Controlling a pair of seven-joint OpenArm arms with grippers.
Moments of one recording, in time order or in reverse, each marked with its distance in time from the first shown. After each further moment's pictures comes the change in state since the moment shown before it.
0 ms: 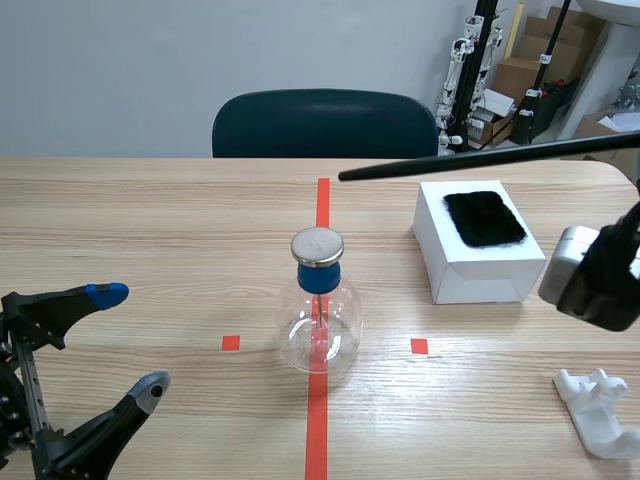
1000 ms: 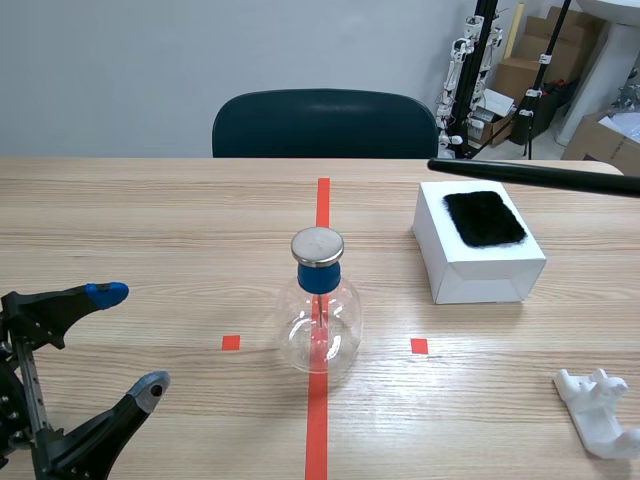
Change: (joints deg) left arm 0.0 0.0 0.0 0.0 0.0 0.0 0.0; right arm -22.4 -13.4 17.8 6.2 13.5 -9.4 12.8
